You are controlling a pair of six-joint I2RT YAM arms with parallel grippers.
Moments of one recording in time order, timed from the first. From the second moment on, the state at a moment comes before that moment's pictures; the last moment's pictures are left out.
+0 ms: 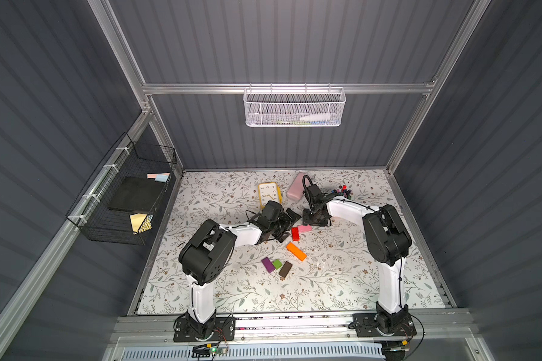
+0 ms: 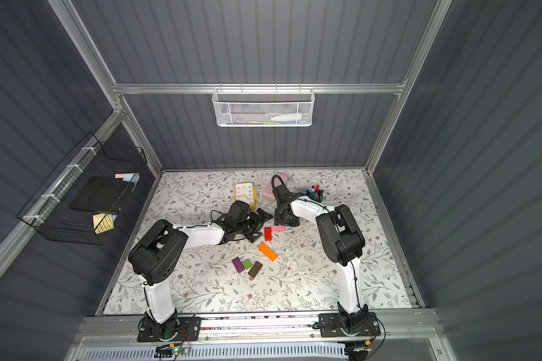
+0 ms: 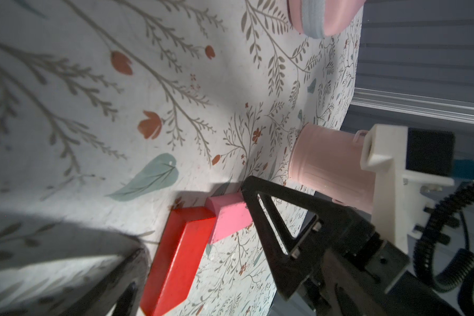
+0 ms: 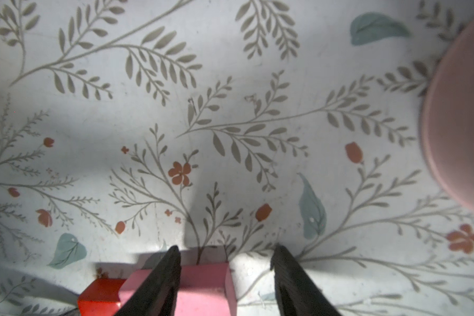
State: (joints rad) left arm -0.63 1.91 1.04 0.20 0.33 -1.39; right arm 0.54 2.07 1.46 -0.63 0.03 0.51
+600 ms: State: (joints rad) left arm -0.63 1.91 1.04 0.20 0.33 -1.39; right arm 0.51 2.02 1.37 -0.55 -0.05 0.62
